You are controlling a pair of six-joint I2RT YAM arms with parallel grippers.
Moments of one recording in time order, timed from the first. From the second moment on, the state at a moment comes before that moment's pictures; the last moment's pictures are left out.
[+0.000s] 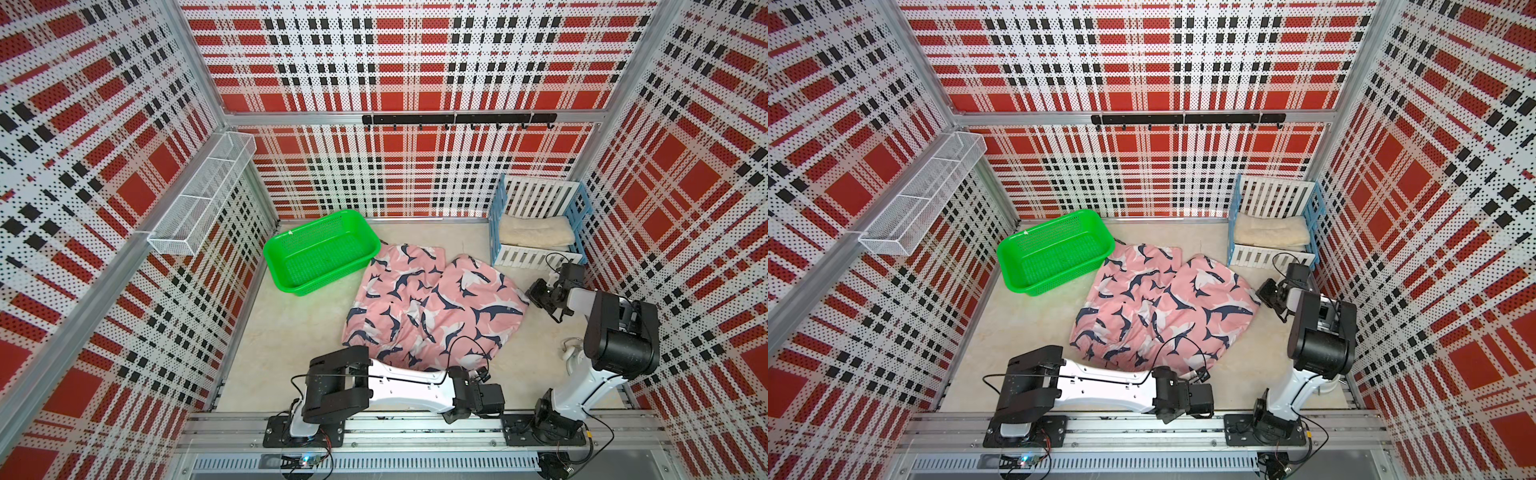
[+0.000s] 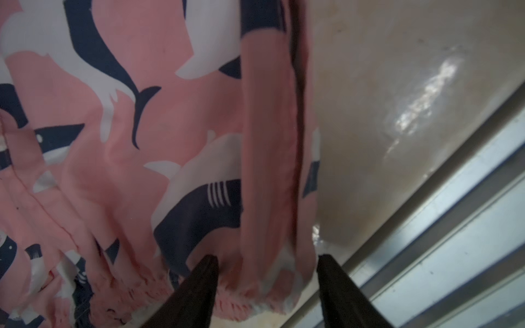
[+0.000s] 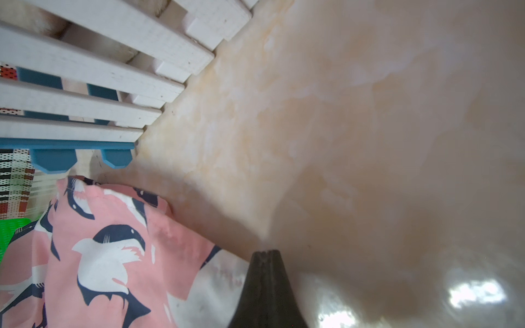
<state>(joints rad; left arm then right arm) -1.51 1.97 1.37 -0.93 -0.37 -0.44 -0.34 1.76 0.89 -0.12 -0.37 0.47</state>
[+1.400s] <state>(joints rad) -1.16 1.35 0.95 -0.60 -0.11 -0.52 0.06 1.35 1.26 -0.28 0.05 0.56</state>
